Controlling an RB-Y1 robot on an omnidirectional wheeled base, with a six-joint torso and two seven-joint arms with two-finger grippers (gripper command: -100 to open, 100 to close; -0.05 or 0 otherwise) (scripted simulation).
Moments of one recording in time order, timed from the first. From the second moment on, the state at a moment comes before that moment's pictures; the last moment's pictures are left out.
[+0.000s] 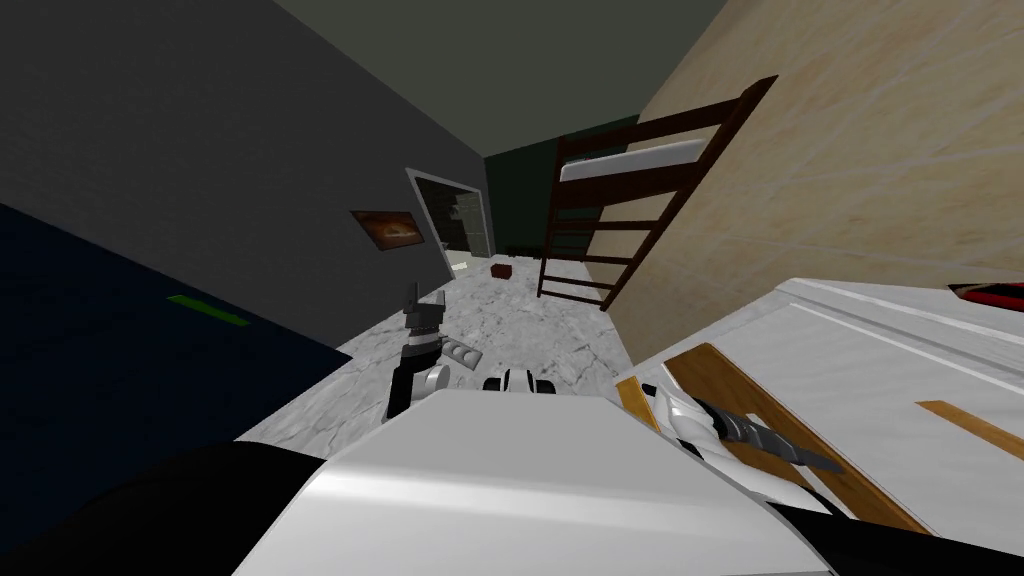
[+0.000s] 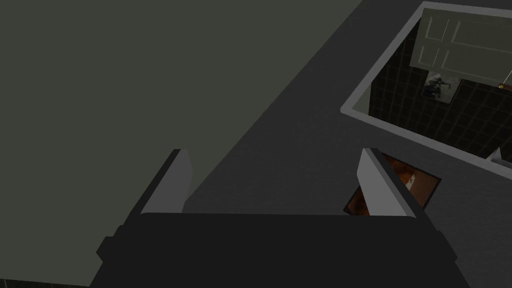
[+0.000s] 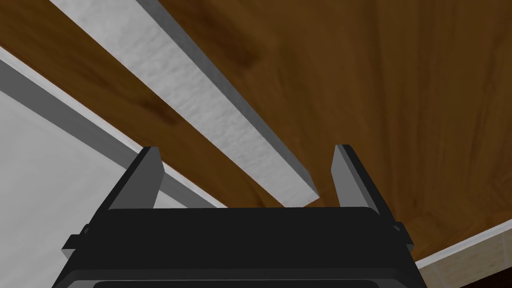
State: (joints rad) left arm 0.51 0.04 0.04 -2.34 0.09 -0.42 0.09; right arm -0.02 -0.54 -0.33 -0.62 1.20 1.04 0.28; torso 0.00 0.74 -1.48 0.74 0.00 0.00
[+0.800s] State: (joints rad) left arm 0.51 0.04 0.04 -2.34 0.09 -0.42 0.09; right arm 0.00 -0.51 -0.55 -0.59 1.27 1.06 0.32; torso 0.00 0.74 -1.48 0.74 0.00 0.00
